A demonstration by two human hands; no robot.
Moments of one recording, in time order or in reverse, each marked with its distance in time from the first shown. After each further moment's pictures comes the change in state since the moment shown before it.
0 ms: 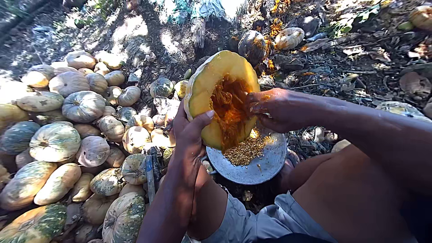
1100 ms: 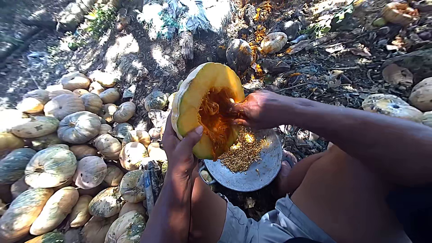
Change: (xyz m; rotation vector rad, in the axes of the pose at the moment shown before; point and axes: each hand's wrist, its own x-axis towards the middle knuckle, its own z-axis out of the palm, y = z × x) left_hand 0.006 -0.009 0.003 0.086 -0.005 0.193; right_hand 0.010 0.009 -0.003 -0.132 -0.134 0.250
